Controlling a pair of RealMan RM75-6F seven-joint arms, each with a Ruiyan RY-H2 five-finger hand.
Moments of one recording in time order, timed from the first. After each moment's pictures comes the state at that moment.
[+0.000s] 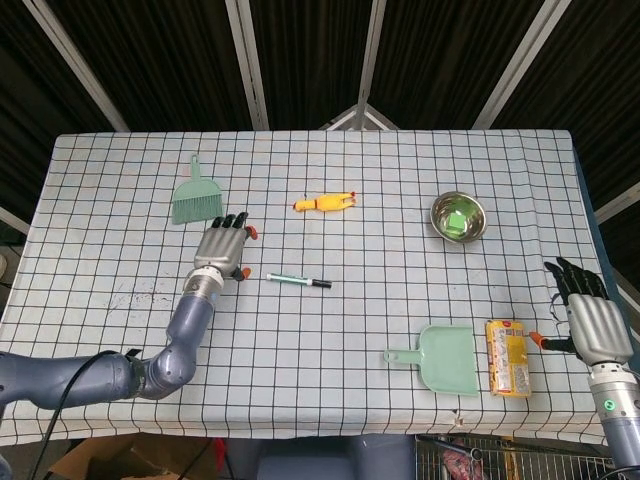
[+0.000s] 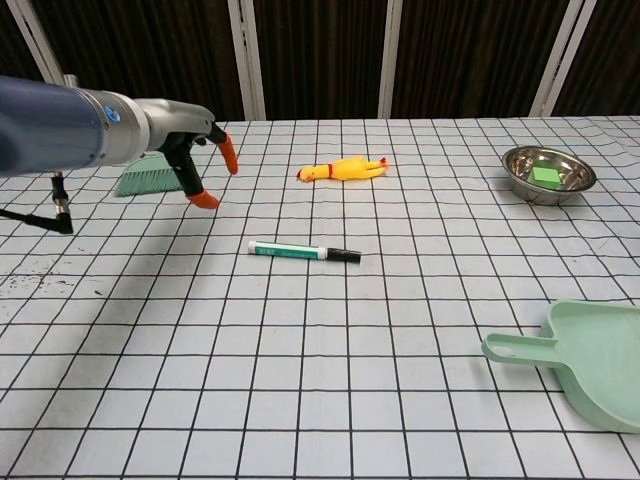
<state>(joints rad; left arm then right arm) -1.08 -1.55 -0.30 -1.56 0.24 1.02 0.82 0.23 -0.97 0.15 -1.78 -1.21 1.19 -0.03</state>
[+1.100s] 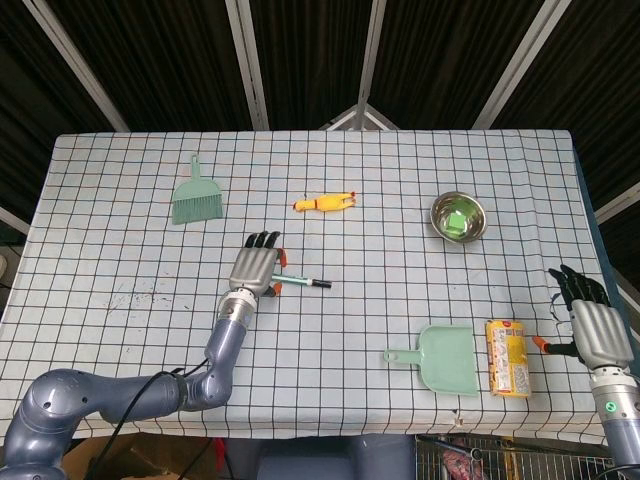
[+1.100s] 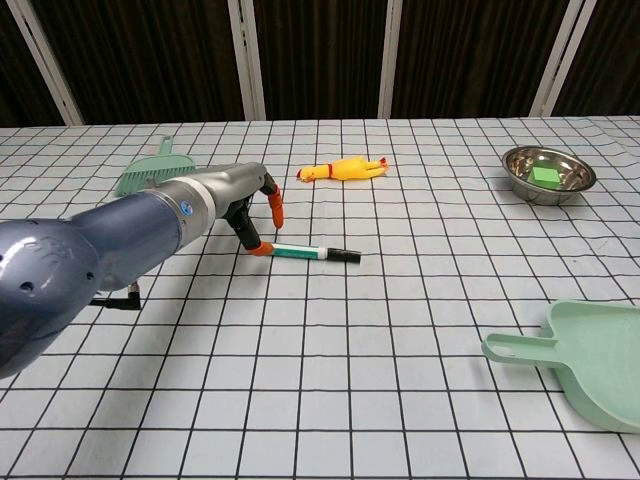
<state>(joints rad) -1.05 -1.88 -0.26 -1.25 0.52 1.04 0.64 0.22 -1.03 0.12 -1.67 -1.22 1.18 0.04</state>
